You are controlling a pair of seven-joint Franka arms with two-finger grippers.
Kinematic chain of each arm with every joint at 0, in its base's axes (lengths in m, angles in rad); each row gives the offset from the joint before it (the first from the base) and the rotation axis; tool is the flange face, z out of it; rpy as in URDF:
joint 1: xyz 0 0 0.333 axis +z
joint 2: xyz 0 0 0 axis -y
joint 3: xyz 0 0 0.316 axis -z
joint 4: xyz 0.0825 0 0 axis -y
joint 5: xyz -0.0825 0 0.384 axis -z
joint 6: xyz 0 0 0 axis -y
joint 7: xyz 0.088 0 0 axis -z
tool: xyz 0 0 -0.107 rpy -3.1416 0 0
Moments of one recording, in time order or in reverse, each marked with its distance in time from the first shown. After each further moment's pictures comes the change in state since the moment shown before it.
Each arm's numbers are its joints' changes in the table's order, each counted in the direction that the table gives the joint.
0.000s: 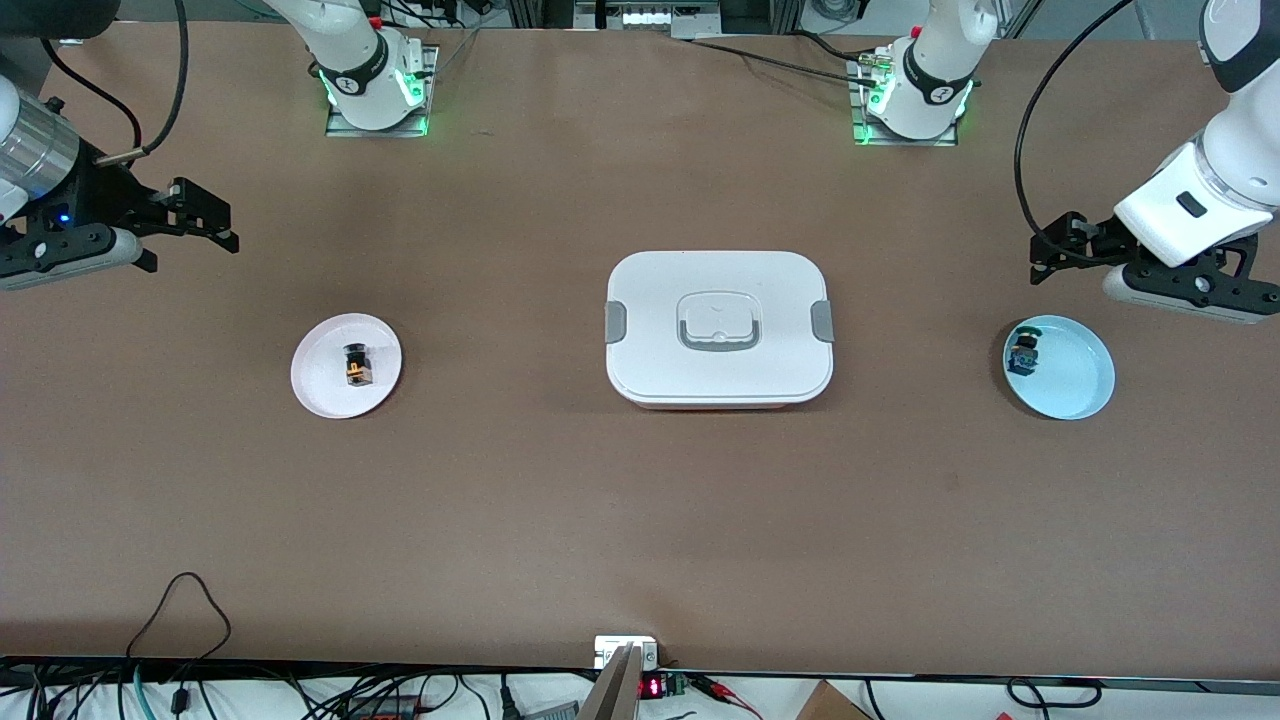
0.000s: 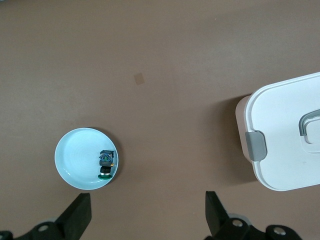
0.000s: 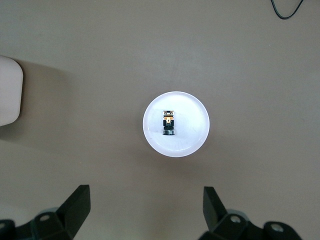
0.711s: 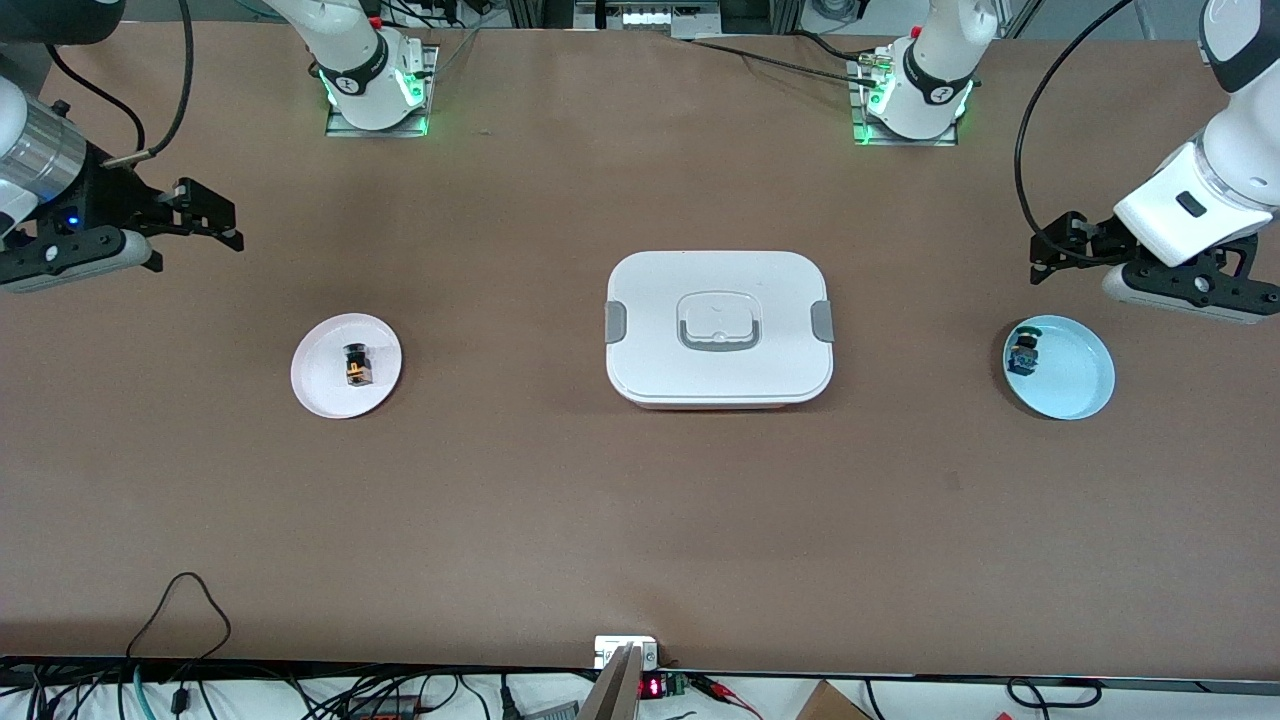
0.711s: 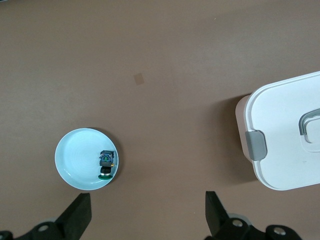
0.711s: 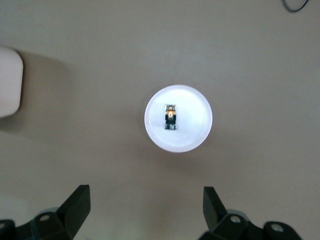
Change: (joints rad) left arm 0.000 0.000 0.000 0.000 0.000 0.000 0.005; right arm 0.005 -0.010 -0.003 0.000 0.000 -0.044 -0.034
